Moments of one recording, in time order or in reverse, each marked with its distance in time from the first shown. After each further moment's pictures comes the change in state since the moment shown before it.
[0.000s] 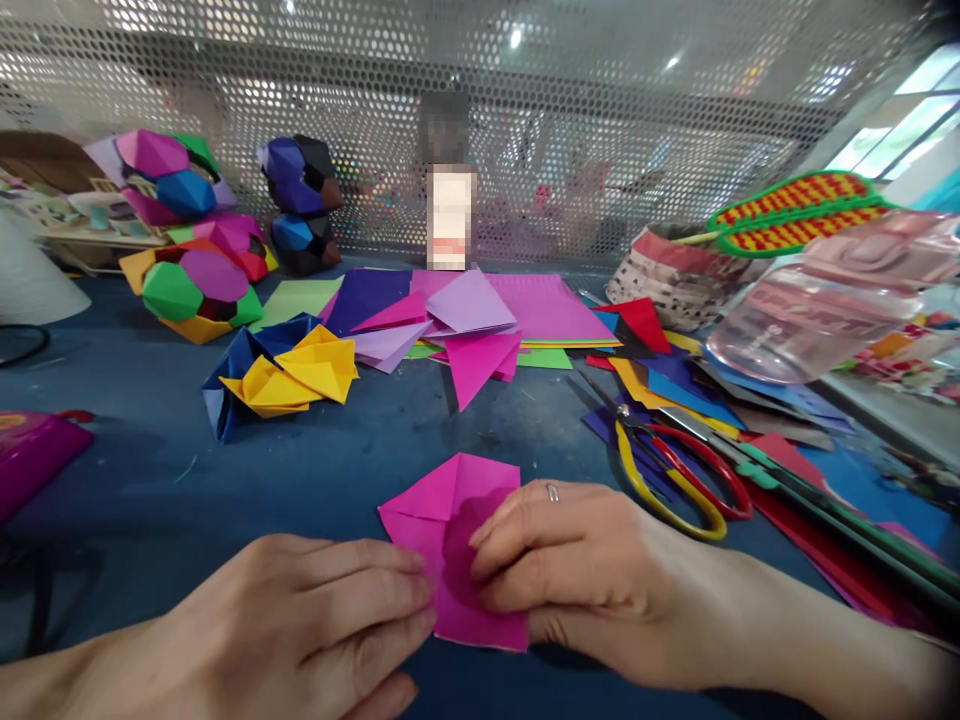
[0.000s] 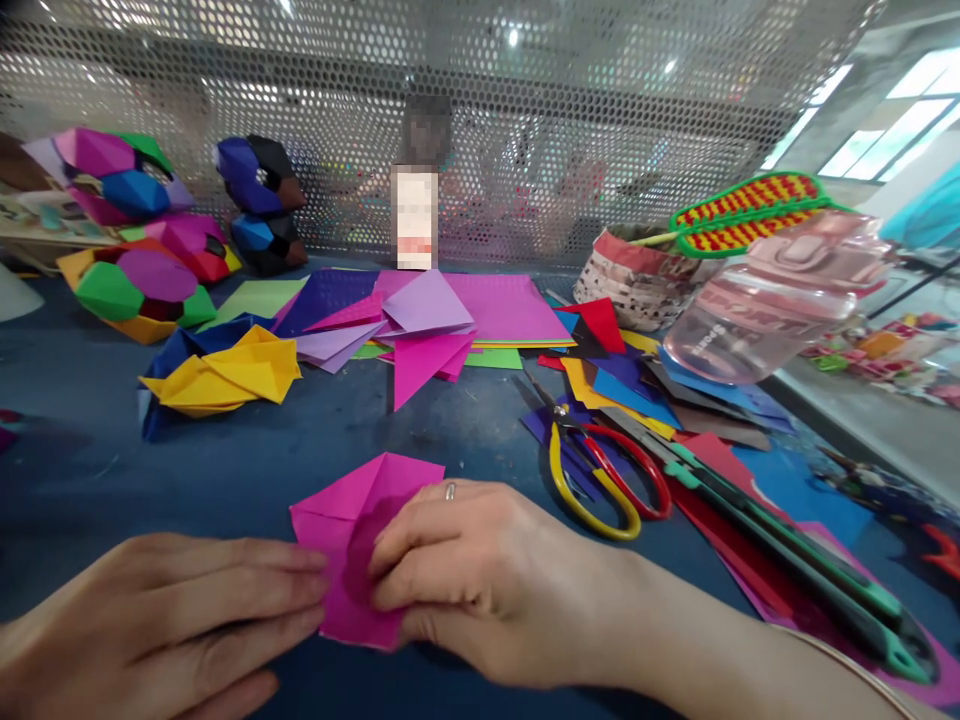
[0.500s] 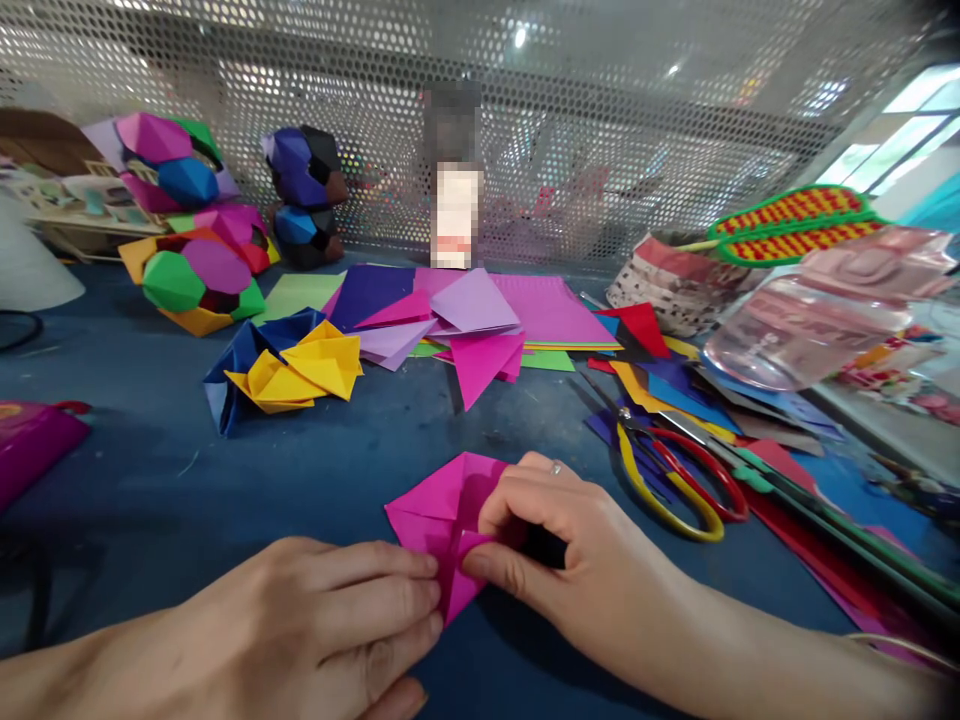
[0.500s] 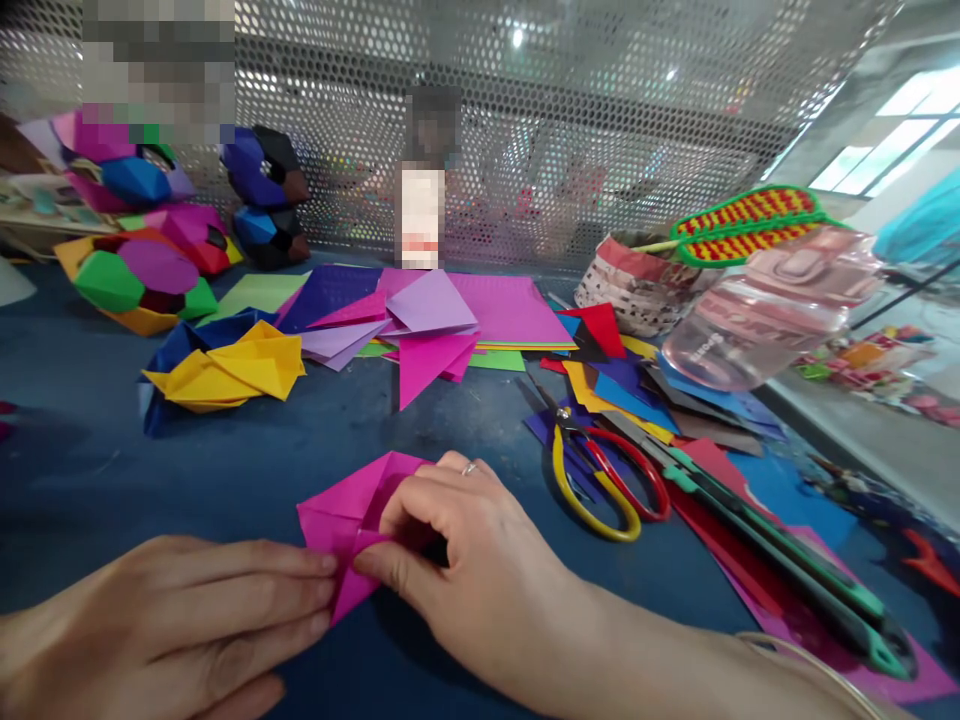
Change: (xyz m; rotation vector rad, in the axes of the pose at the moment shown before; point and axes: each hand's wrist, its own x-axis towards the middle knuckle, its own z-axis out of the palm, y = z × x) left_hand 0.002 -0.002 -0.009 -0.078 -0.134 0.011; right_hand 0.018 -0.015 0.025 0.006 0.315 0.507
